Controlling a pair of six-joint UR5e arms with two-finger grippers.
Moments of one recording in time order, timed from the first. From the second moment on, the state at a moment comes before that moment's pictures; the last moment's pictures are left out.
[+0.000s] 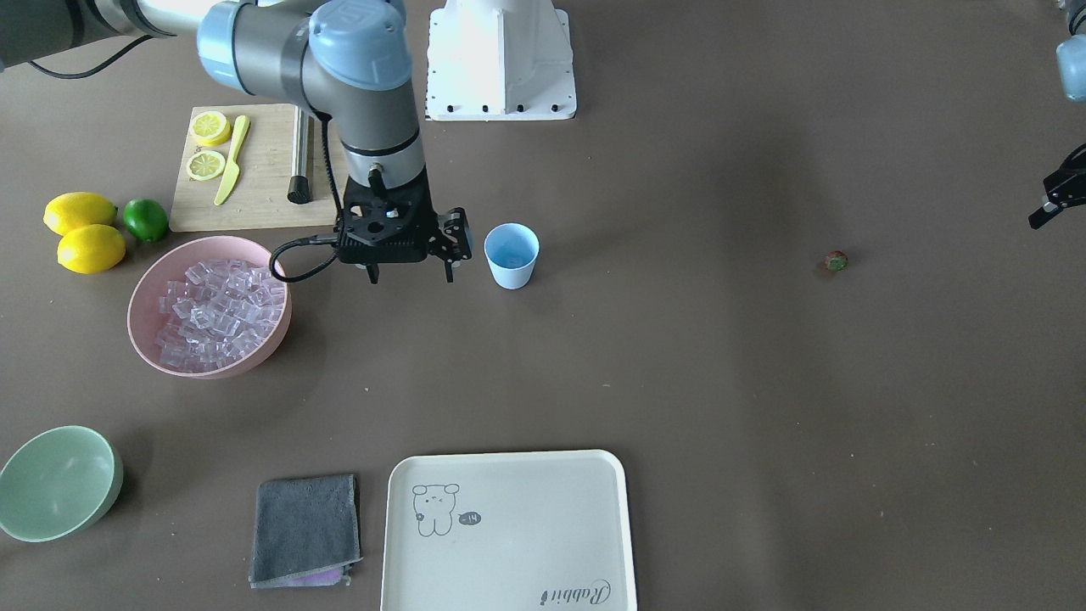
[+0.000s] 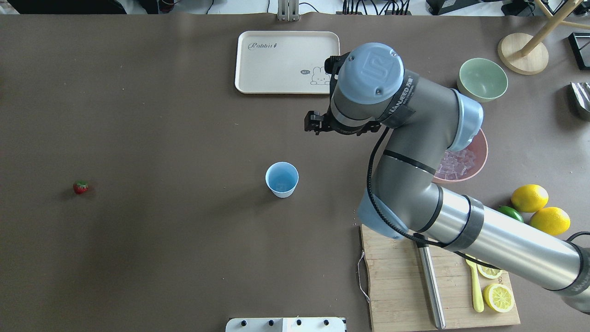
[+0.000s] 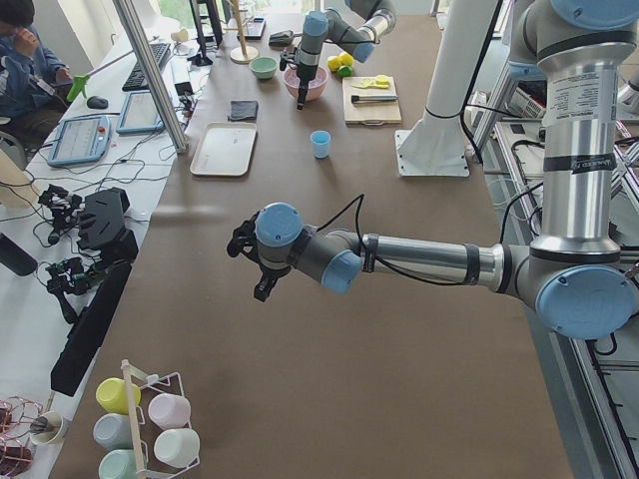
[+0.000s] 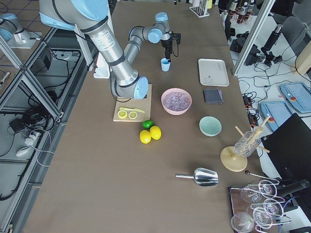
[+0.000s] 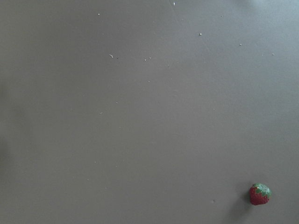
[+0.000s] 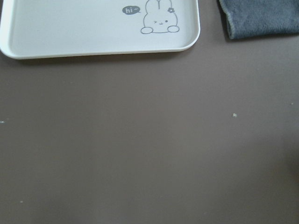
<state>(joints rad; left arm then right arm) -1.43 -1.51 -1.70 -1.99 -2.48 -0.05 0.67 -0.92 1.74 -1.62 1.84 1.08</state>
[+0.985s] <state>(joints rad) -1.39 -1.52 -1.70 -2.01 -2.48 -0.13 0.87 -1.35 1.84 -1.29 2.05 0.76</state>
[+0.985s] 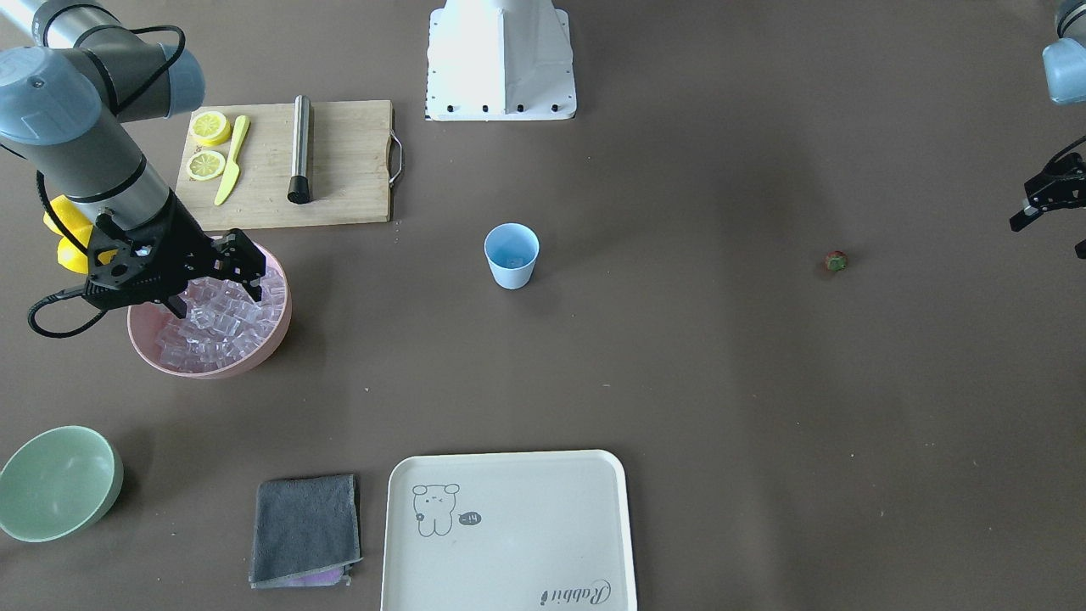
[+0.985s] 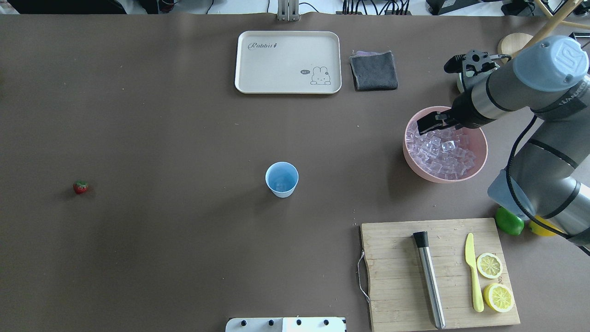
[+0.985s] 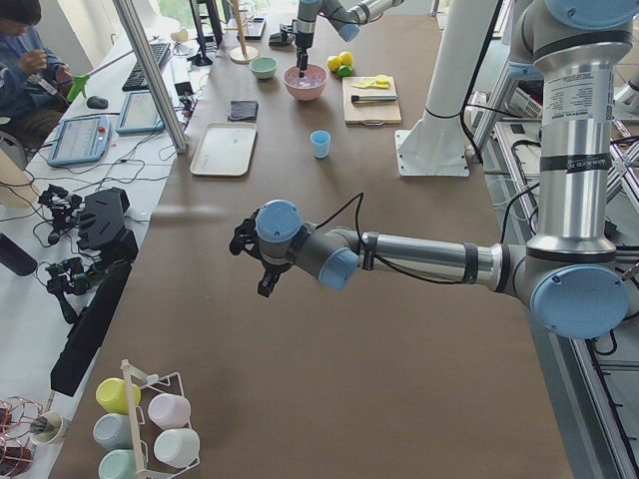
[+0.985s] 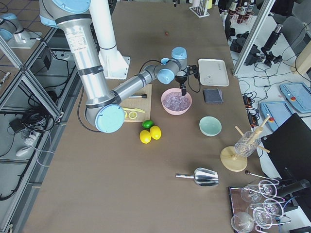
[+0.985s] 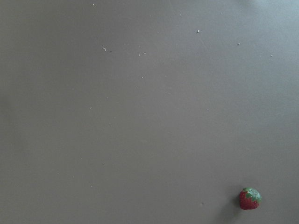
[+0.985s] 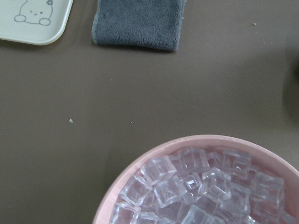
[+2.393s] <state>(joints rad) -1.39 -1.51 -1.70 -2.02 -2.48 -0.13 0.81 -1.49 1.87 -1.18 2.06 0.78</state>
